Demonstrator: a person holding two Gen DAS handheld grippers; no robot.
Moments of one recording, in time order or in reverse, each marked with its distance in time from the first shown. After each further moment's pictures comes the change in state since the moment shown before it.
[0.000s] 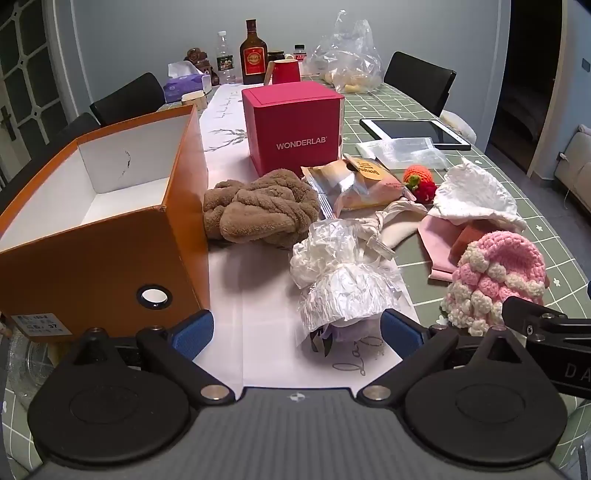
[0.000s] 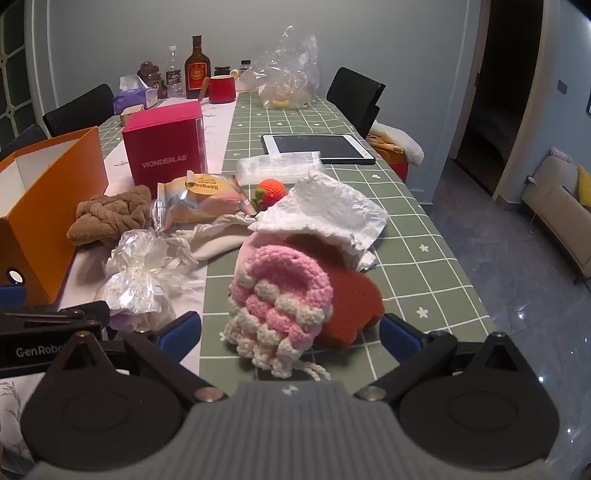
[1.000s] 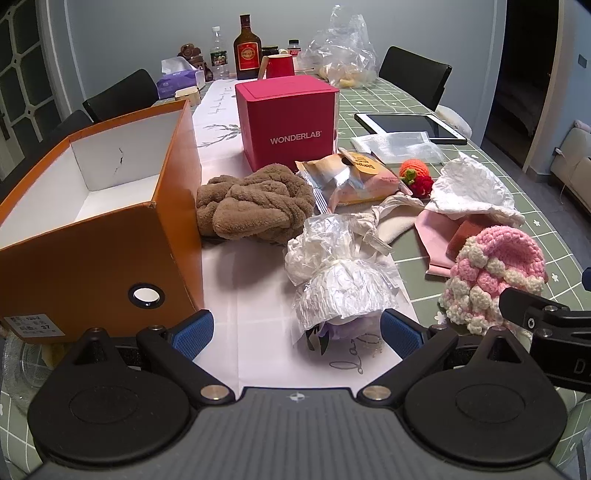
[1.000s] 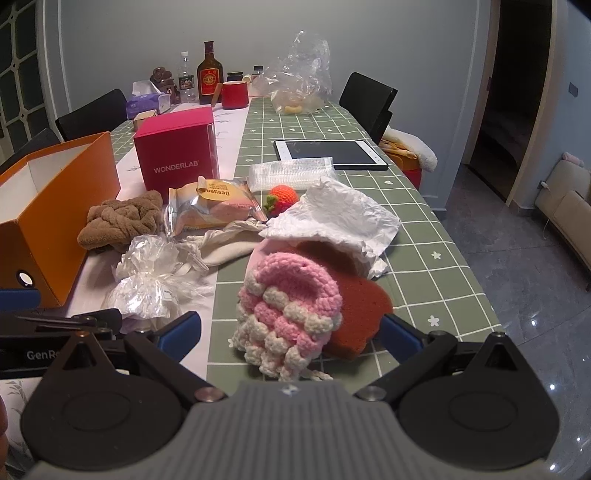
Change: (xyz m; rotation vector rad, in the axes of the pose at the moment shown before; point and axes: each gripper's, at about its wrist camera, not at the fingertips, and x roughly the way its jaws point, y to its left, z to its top) left arm 0.006 -0.002 -0.001 0.011 0.010 -0.020; right arm 0.003 -0.003 0.000 -0.020 -0.022 0.039
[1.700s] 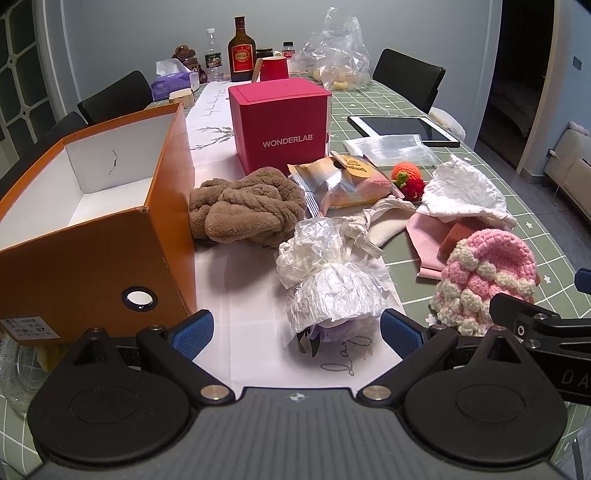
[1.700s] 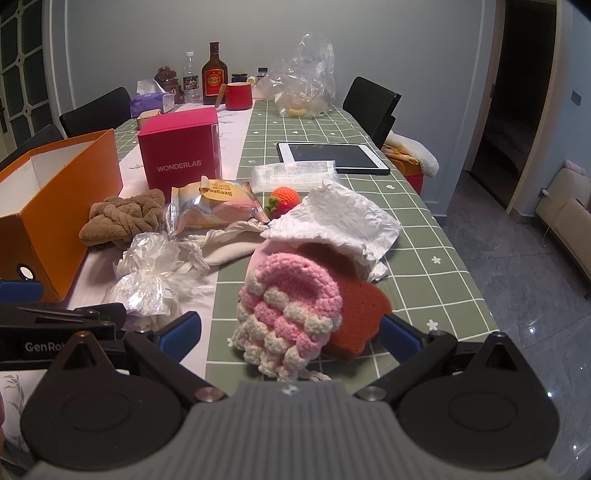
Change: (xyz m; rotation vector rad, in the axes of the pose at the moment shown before) left arm -0.003 -0.001 0.002 0.000 -0.005 -0.024; right arm -0.003 0.000 -0.002 -0.018 -0.012 0.000
